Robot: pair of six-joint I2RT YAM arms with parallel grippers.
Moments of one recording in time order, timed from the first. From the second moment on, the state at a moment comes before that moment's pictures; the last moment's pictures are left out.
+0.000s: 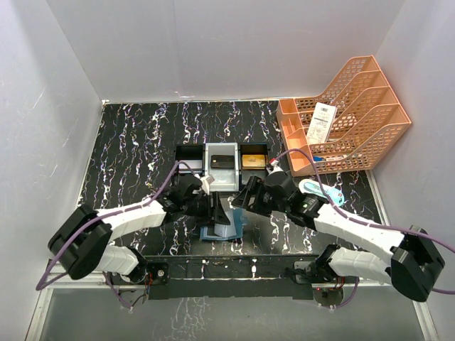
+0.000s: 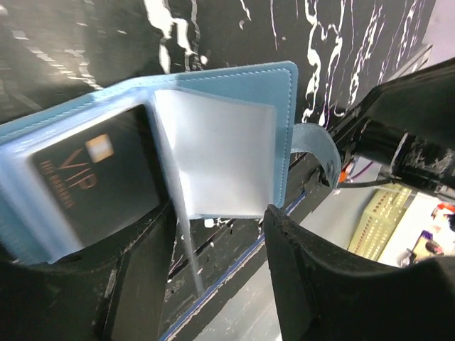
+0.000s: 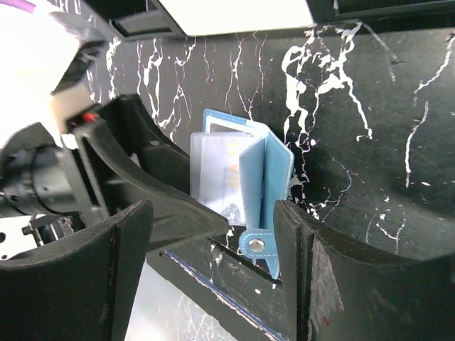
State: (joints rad) left arm -0.74 1.31 0.54 -0.05 0.43 -0.86; right arm 0.81 1.11 0.63 -0.18 -0.07 1.03
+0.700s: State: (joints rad) left arm -0.91 1.27 0.67 -0.16 0.25 -0.87; right arm 0.78 0.82 0.49 -0.14 0.04 1.10
